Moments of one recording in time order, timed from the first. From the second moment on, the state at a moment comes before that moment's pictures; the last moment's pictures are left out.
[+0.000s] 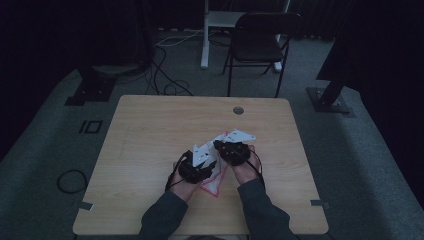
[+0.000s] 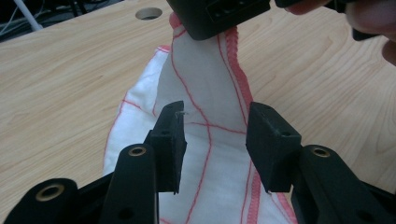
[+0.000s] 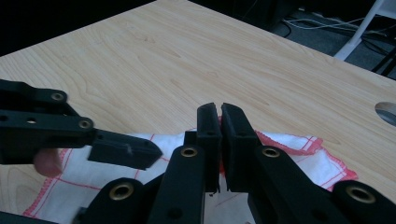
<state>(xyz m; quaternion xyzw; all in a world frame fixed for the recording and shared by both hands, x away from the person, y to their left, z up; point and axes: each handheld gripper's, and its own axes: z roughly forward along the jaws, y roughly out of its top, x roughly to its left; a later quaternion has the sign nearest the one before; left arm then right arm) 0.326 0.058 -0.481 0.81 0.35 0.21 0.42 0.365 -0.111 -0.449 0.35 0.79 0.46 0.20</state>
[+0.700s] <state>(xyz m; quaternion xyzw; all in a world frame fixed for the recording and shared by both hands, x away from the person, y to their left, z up) 0.339 0.046 -0.487 0.80 0.37 0.19 0.42 0.364 -0.105 -0.453 0.35 0.79 0.46 0.20</state>
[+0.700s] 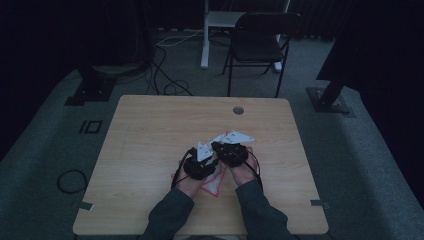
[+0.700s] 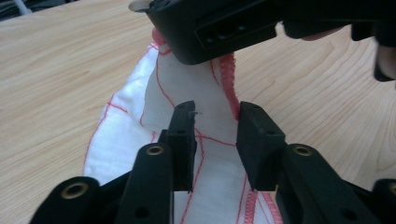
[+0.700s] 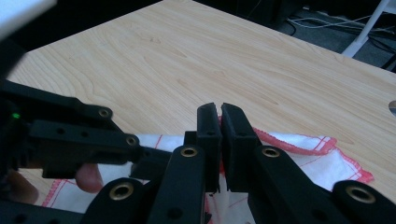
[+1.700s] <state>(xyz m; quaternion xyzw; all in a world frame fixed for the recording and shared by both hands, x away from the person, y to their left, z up) 0.353 0.064 -0.488 0.79 0.41 0.18 0.41 0.361 -0.121 -0.457 0.35 0.79 0.47 0.20</state>
